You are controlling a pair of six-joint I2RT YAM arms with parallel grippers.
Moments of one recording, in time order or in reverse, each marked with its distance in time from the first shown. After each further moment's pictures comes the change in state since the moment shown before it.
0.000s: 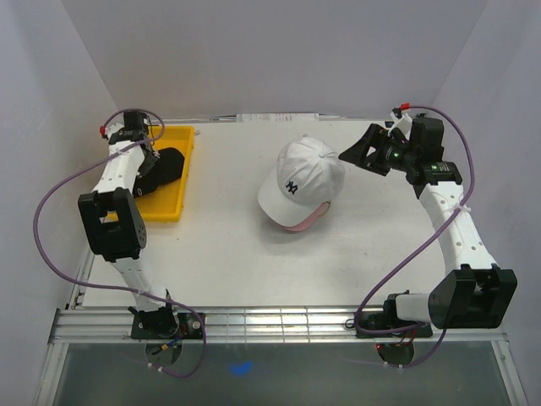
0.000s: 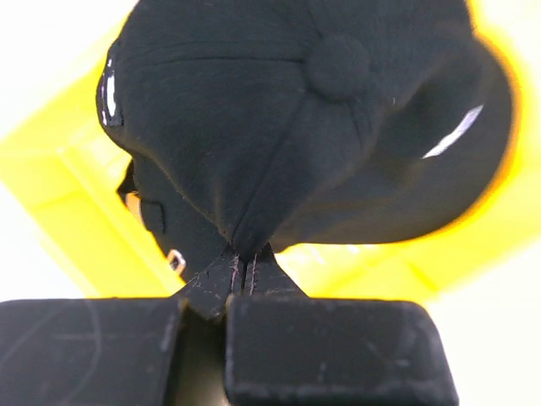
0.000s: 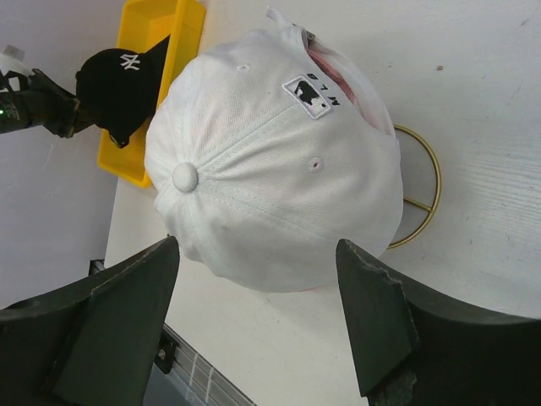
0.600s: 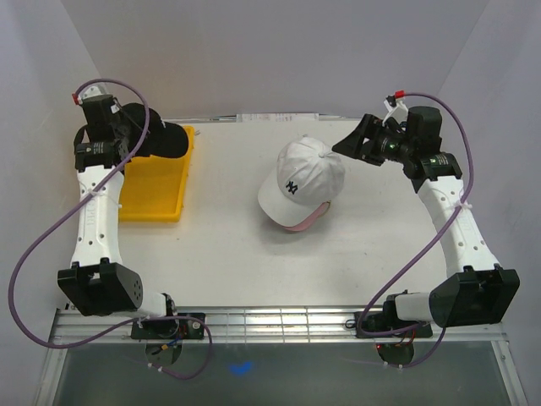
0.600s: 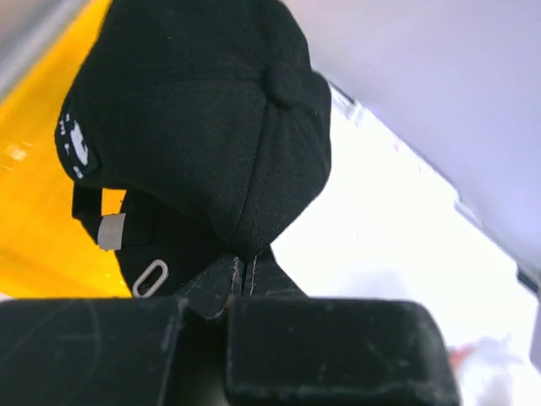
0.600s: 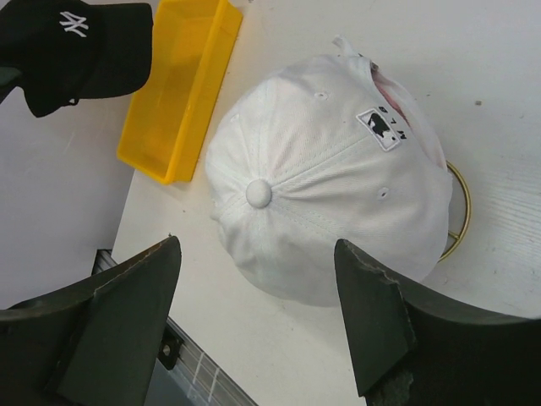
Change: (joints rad) left arm 0.001 -0.458 0.014 0.119 0.381 0.118; right arm 0.061 0.019 0.114 -0.024 0.002 -0.004
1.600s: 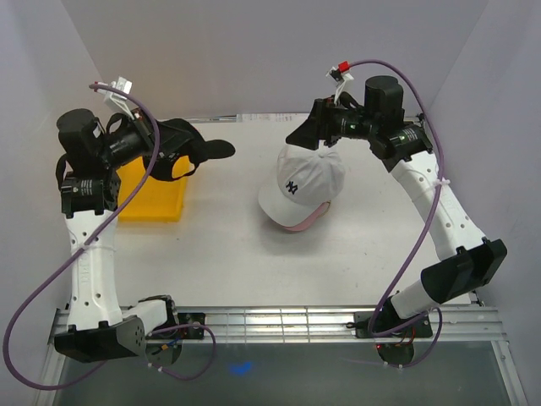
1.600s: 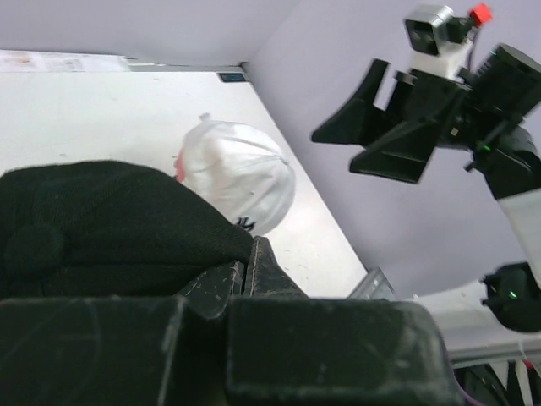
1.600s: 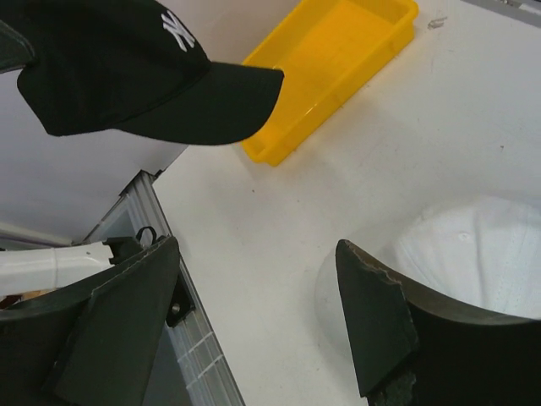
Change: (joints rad) left arm -0.021 -0.301 -0.099 0.164 0.955 0.027; right arm 0.298 0.187 0.352 -0.015 -0.113 -0.127
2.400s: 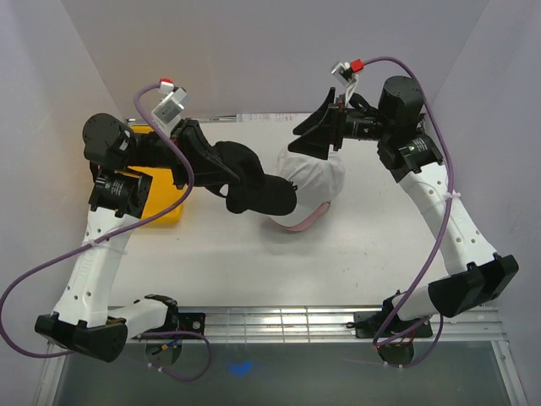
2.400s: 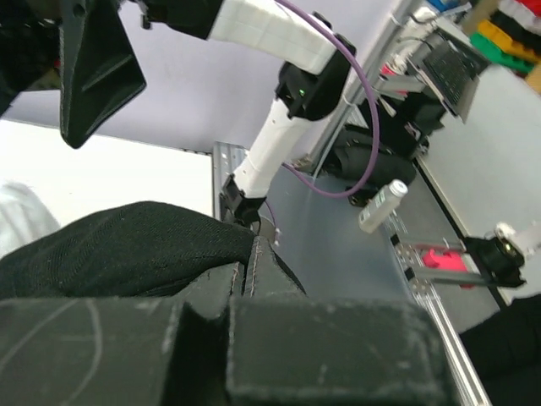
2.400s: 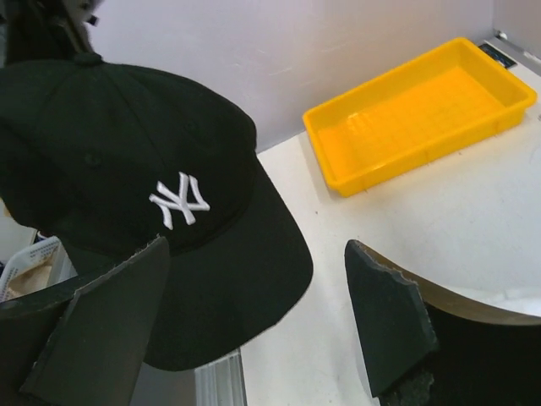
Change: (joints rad) left arm -0.356 0.013 -0.035 0.625 0.552 -0.229; right arm 0.000 -0.077 -0.058 0.224 -0.261 0.038
